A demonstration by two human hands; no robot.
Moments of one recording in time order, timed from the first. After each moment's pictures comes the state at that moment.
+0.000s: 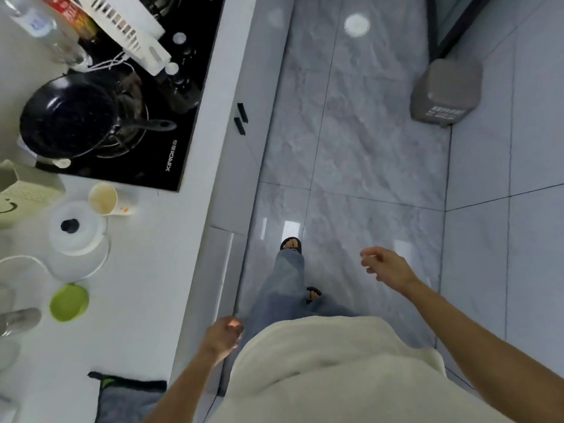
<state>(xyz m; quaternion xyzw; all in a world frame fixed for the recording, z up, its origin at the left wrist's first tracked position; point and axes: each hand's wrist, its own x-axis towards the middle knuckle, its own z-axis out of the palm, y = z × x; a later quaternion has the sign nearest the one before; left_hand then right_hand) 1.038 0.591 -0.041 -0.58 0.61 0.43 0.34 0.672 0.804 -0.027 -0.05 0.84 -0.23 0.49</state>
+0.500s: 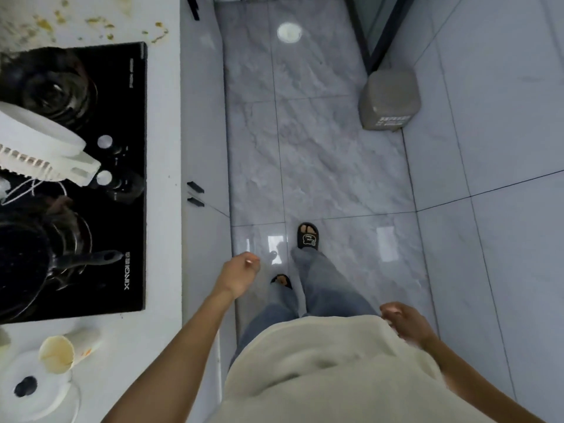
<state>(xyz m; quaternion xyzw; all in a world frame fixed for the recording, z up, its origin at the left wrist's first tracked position) 0.707 0.426 -0.018 -0.42 0.73 0.45 0.29 0.623 0.824 -0.022 0.13 0.86 -0.19 0.46</state>
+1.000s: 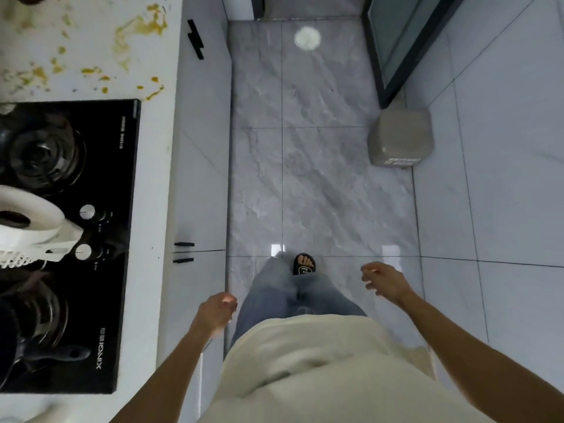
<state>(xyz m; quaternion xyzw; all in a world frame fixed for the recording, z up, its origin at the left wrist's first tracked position) 0.596 0.372 -0.030 -0.50 0.68 0.40 0.35 0.336 0.696 -0.049 0.07 0.84 -0.24 0.48</state>
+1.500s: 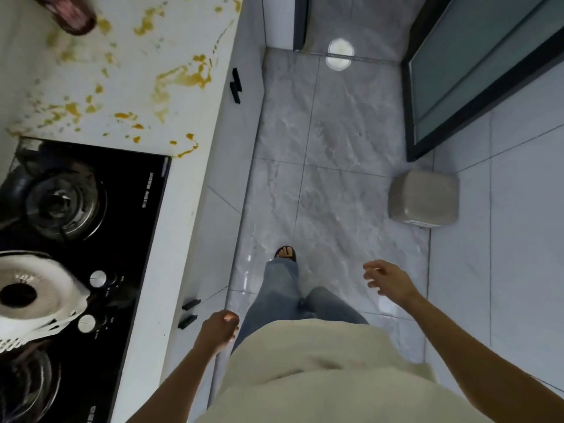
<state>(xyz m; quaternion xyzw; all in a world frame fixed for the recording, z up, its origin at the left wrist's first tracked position) 0.469 0.262 -0.044 -0.37 0.74 0.29 0.47 0.142 0.530 -0.039 -0.01 0.84 -0.26 0.47</state>
